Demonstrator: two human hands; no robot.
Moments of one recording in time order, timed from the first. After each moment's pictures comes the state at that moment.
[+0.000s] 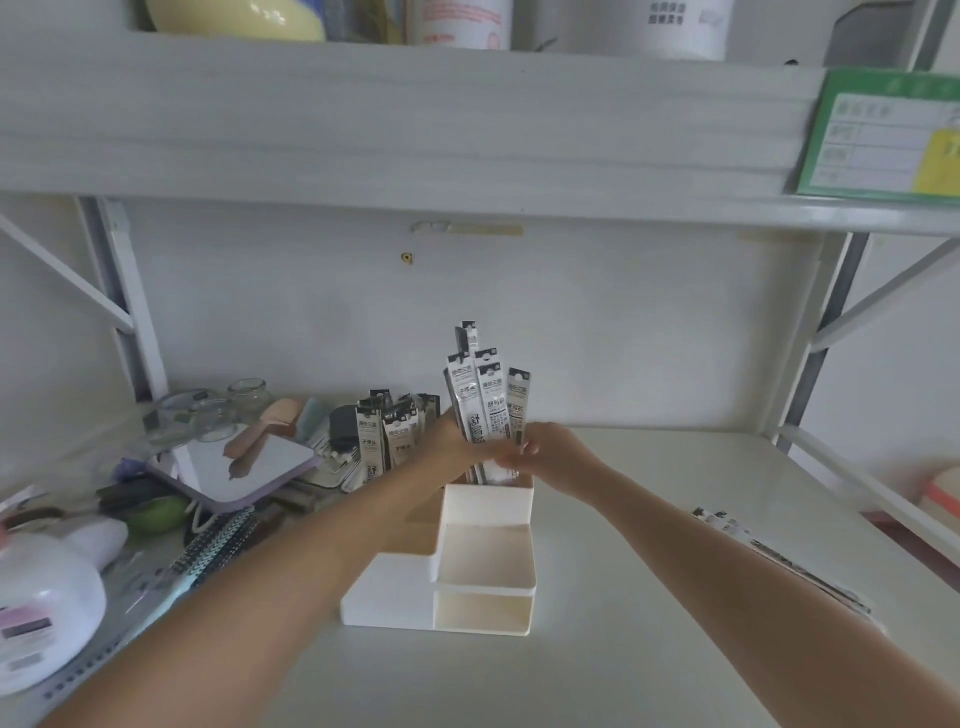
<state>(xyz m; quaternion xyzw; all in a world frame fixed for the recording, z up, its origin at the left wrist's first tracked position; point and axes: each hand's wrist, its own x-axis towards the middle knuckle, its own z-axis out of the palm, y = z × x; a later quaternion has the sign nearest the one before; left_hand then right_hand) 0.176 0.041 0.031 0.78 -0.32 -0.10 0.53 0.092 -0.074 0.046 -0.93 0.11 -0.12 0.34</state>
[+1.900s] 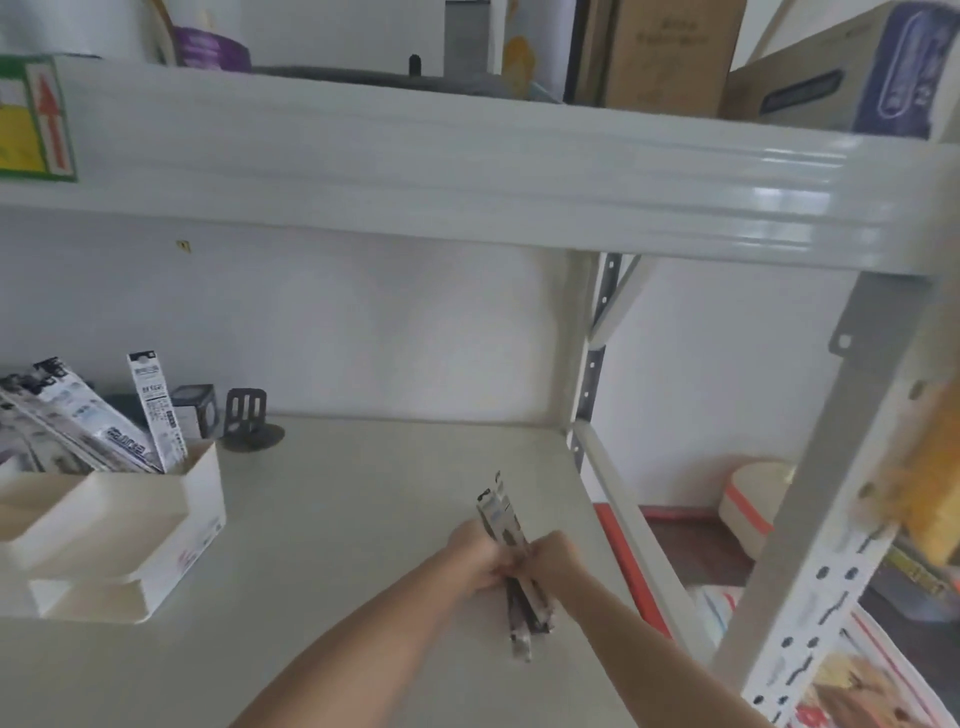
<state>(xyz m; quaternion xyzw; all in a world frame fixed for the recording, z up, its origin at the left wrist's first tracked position) -0.061 -0.280 -0.046 0.74 -0.10 -0.35 0.56 -0.122 -0.359 -0.051 -0.86 0.35 0.00 0.37</state>
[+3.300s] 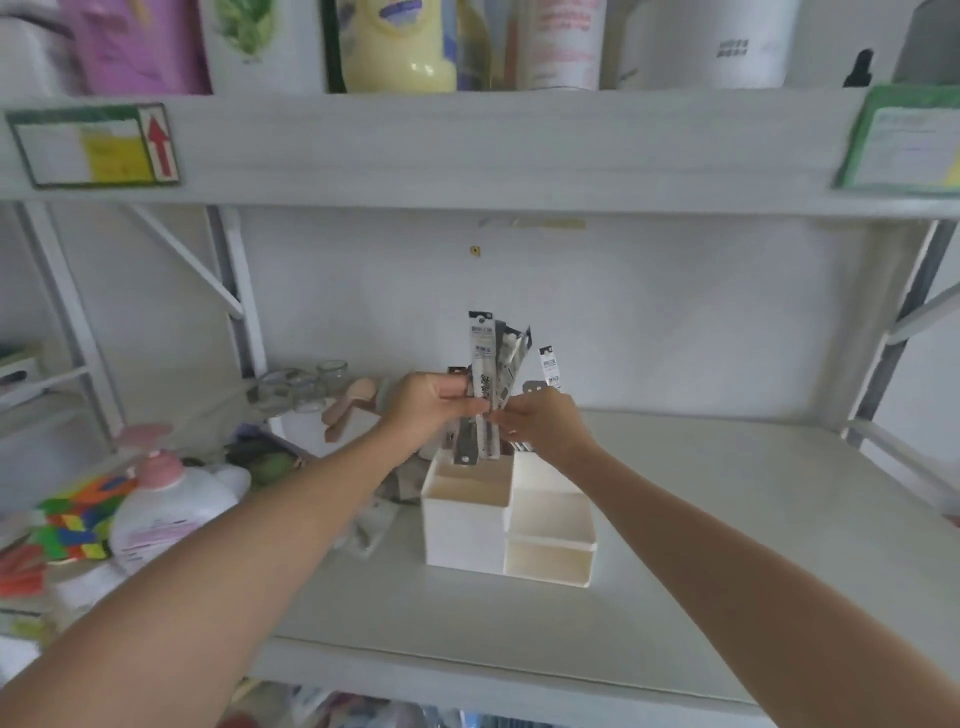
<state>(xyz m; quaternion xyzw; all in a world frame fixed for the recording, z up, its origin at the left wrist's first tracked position) 0.173 0.146 0.064 0.76 -0.32 -0.03 0.57 0.102 0.008 0.059 -0.87 0.09 -0.20 0.43</state>
